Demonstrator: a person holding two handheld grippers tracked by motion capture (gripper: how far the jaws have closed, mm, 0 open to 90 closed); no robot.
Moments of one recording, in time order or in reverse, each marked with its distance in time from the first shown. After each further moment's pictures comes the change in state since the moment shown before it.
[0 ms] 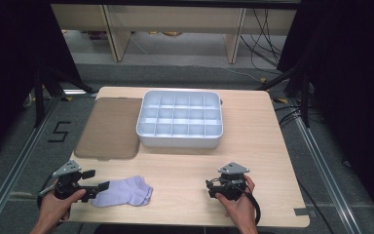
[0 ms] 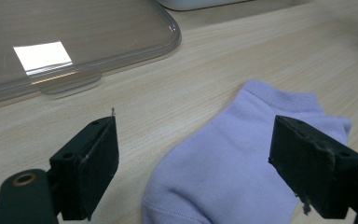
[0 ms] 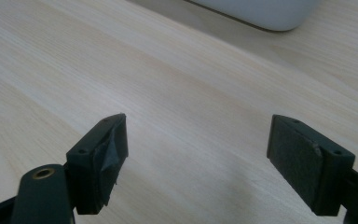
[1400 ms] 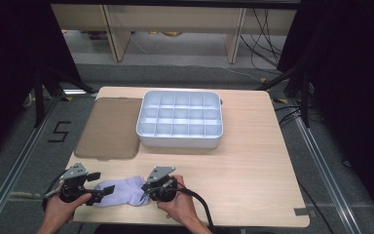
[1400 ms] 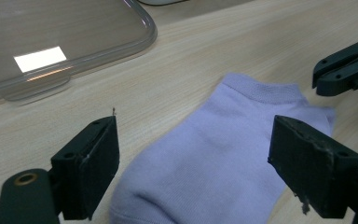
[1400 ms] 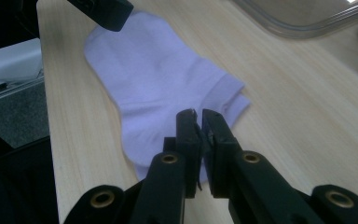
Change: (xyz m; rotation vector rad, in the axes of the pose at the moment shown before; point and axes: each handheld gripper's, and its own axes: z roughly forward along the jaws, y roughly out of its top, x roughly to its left) left arm -0.019 0.000 0.007 0.016 -0.013 0.055; right arm 0.152 0.068 0.065 -0.052 0.476 -0.311
